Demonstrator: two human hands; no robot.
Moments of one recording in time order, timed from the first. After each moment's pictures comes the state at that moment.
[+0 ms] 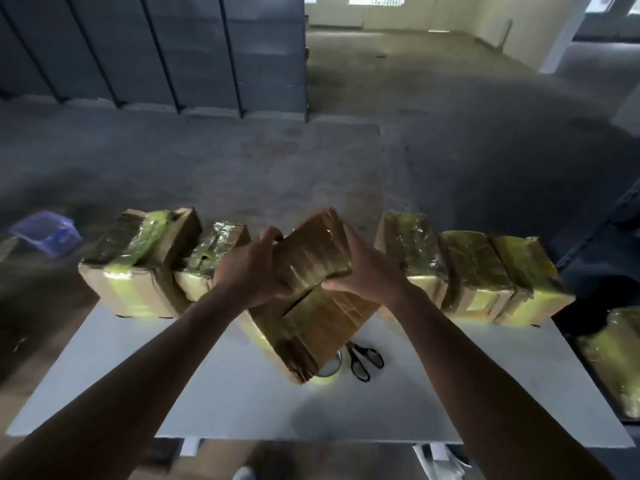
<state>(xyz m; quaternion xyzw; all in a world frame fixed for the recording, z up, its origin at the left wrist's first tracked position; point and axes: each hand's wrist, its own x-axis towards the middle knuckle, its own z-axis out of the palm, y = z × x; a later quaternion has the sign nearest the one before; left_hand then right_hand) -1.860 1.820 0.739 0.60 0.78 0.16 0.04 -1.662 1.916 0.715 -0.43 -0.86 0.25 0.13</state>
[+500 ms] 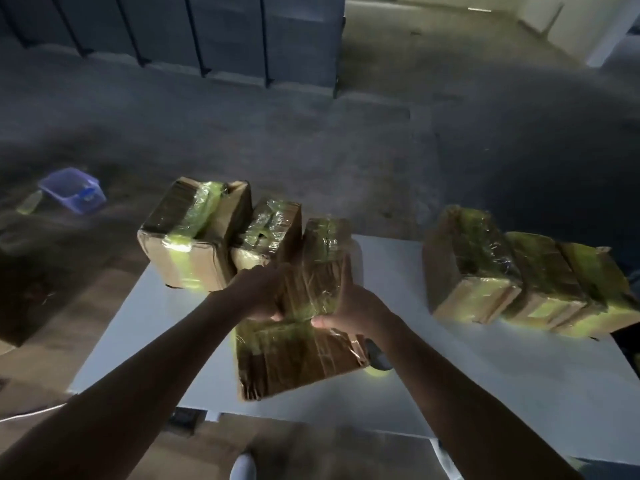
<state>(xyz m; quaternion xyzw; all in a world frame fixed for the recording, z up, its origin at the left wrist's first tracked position) -1.985 1.772 0.669 0.65 0.74 -0.05 0.16 -1.793 1.841 0.653 -0.47 -0.82 0.33 -0.07</state>
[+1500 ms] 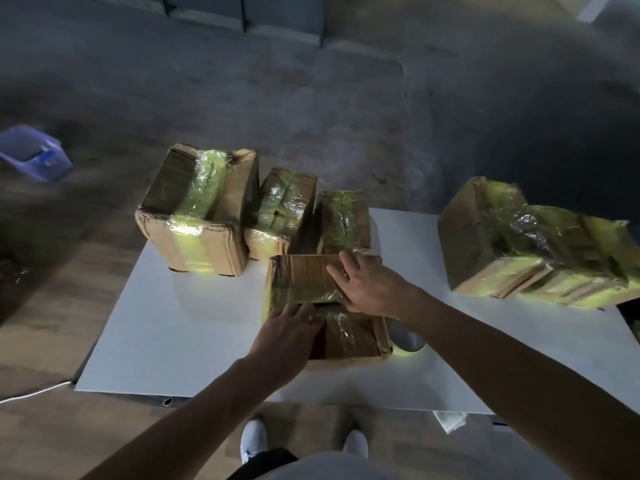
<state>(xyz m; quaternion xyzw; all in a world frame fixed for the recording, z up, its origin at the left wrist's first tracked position) -1.986 1.707 0.593 0.76 0.64 0.01 0.08 -1.840 1.862 0.625 -0.20 -0.95 -0.09 -0.22</state>
